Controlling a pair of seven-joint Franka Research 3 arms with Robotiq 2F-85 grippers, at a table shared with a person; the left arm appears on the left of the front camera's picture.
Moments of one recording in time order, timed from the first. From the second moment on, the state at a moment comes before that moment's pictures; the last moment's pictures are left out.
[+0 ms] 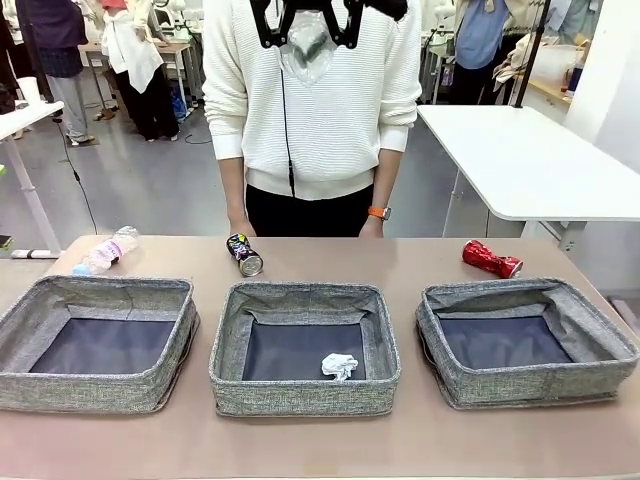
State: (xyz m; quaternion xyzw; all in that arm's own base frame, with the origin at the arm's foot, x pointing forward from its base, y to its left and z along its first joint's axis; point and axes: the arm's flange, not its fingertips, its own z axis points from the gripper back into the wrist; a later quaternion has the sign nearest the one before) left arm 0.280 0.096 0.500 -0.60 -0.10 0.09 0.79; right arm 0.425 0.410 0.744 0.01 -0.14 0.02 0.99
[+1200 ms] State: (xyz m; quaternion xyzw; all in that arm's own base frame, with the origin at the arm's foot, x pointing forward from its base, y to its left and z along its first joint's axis) left arm 0.280 0.096 0.500 -0.60 -0.10 0.09 0.79; right arm 0.425 0.410 0.744 0.01 -0.14 0.02 0.99
